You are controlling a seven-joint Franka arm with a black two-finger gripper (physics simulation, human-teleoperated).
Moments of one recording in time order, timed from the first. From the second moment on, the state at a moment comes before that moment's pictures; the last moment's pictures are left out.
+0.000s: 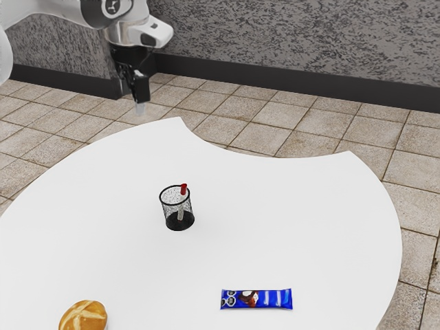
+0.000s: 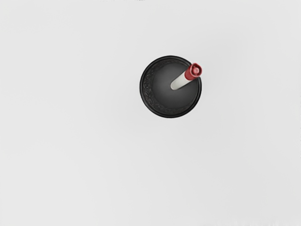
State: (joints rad) arm -0.31 0.18 0.28 -1.35 0.14 1.50 0.54
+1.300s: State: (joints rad) arm -0.22 0.66 0.20 -1.25 0.00 1.55 0.70
